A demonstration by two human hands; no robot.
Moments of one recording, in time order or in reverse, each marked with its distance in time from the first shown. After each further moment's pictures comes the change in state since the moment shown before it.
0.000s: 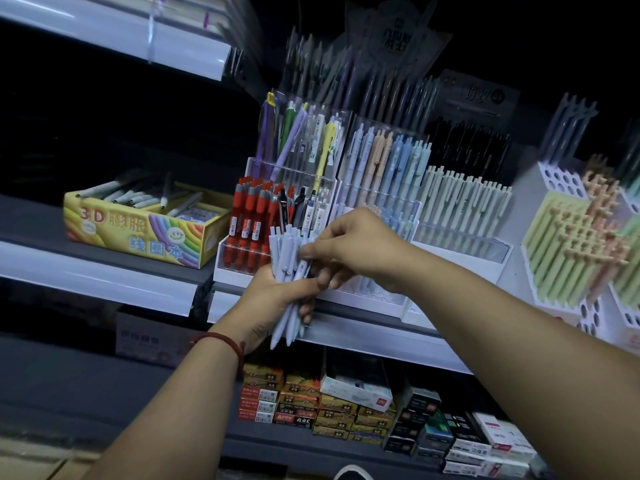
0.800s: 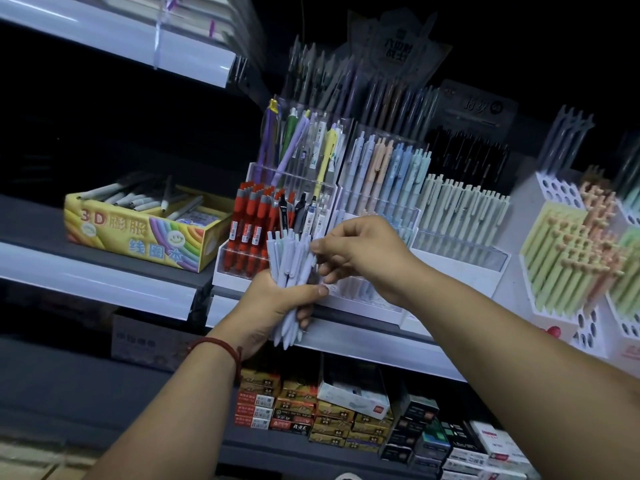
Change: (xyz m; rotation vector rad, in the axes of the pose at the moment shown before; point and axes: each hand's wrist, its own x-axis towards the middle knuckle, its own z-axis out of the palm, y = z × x) left_hand 0.001 0.001 0.000 -0.007 -0.009 0.005; right_hand 0.005 0.013 -0.003 0.236 0.113 -0.056
